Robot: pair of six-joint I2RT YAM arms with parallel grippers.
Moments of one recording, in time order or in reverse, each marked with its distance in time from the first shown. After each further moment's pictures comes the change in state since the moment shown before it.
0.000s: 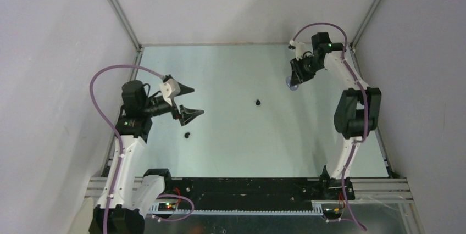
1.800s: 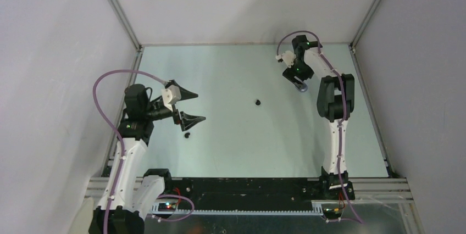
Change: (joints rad) left arm -0.011 -0.033 -0.083 0.024 0.084 0.021; right arm 0.052 0.443 0.346 -0.119 0.602 -0.281
